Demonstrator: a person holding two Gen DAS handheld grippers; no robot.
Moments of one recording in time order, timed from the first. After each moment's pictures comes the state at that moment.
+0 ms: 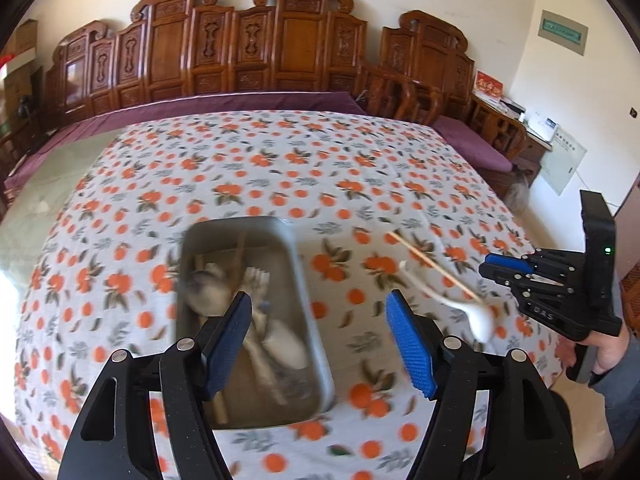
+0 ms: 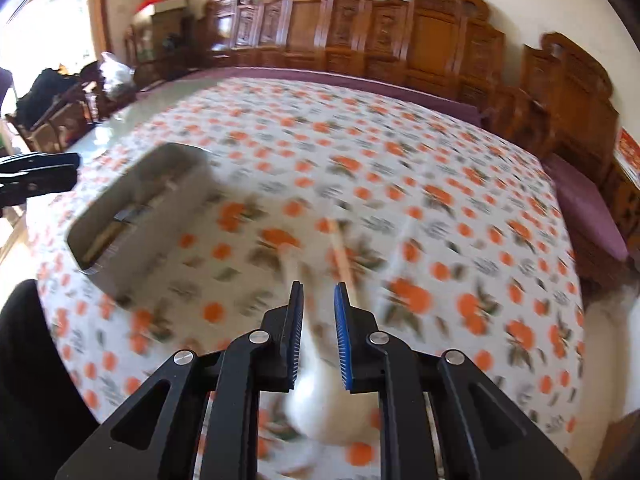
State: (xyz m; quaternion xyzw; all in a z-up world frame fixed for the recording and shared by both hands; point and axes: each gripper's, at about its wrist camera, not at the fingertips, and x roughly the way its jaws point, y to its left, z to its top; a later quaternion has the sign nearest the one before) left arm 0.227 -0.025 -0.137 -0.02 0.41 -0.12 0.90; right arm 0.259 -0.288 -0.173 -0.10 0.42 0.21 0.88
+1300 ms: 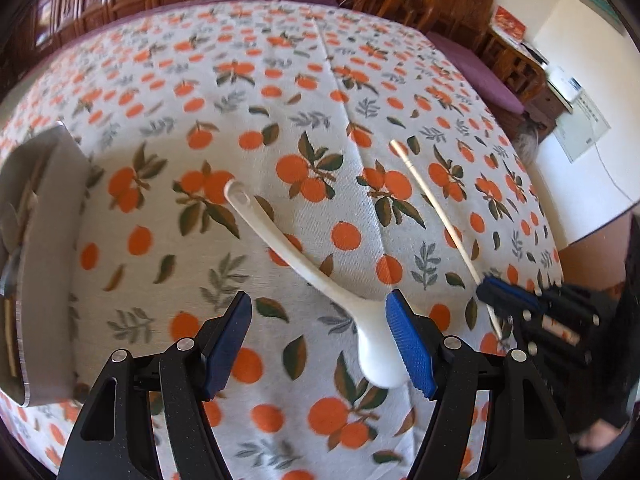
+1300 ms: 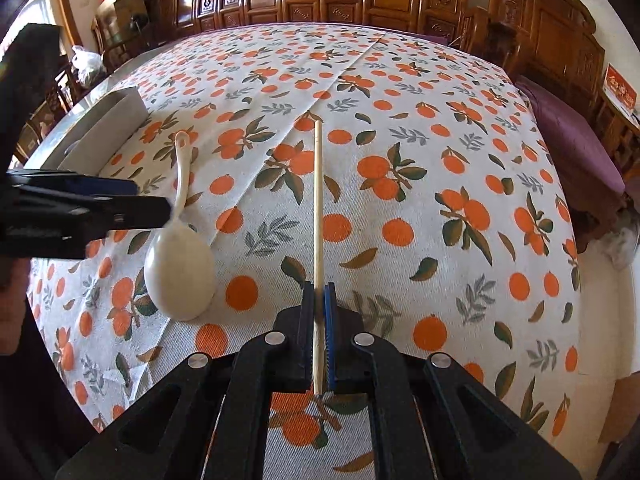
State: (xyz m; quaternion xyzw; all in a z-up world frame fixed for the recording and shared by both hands) left arm 0.282 -0.200 -0.242 -0.05 0.56 -0.11 0.82; right arm 0.249 -0.396 -0.236 -0.07 0.50 0.19 0.84
